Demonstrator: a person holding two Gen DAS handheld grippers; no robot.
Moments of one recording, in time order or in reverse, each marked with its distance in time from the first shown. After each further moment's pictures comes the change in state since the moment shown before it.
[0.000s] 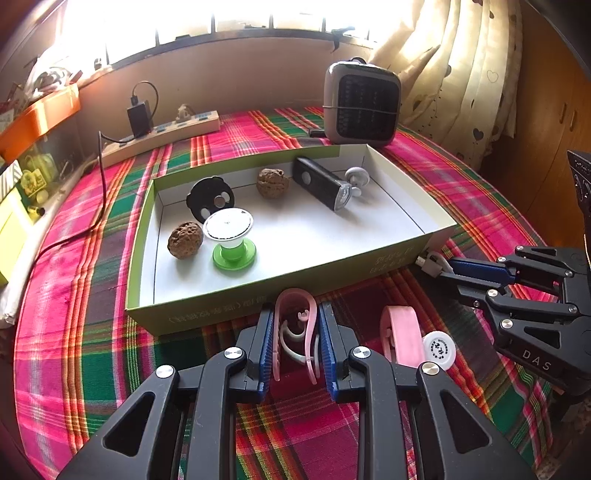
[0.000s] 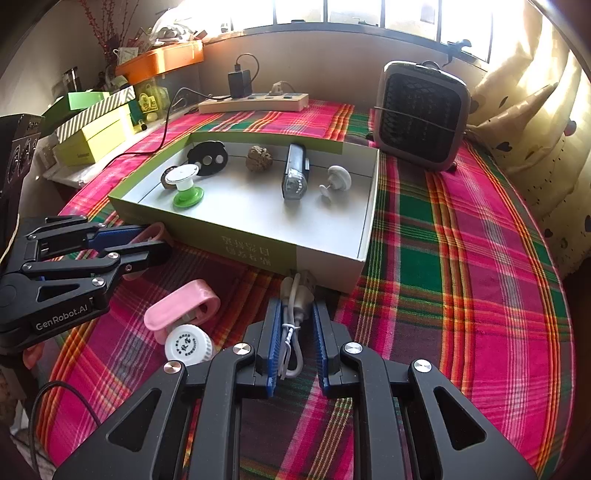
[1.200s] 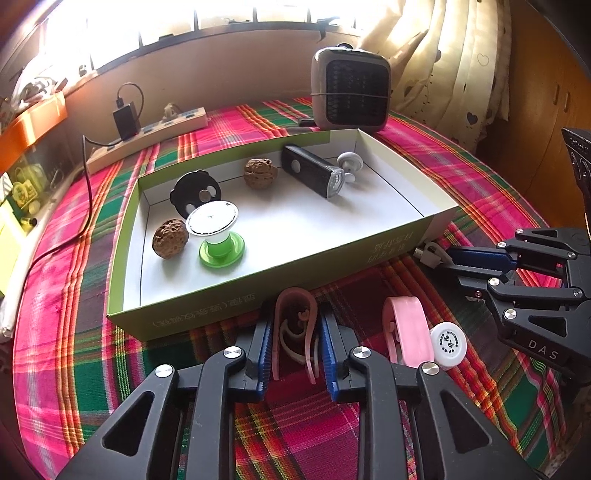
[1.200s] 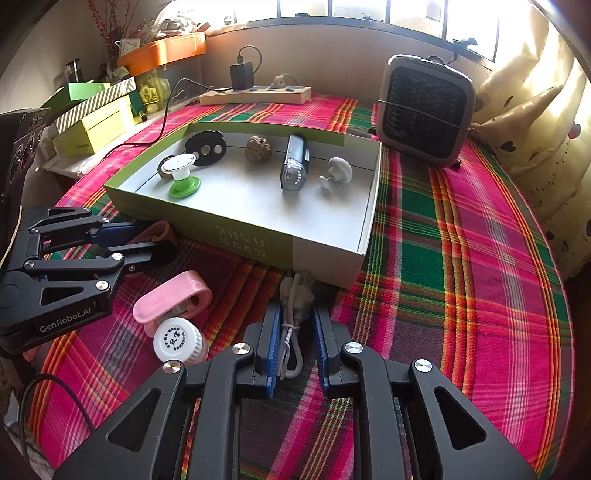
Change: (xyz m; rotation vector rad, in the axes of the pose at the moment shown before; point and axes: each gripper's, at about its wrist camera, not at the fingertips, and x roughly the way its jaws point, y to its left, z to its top) left arm 0.013 -0.002 -0.002 0.057 0.026 -0.008; right arm 0.008 -0.003 -0.002 -0.022 0.025 0.003
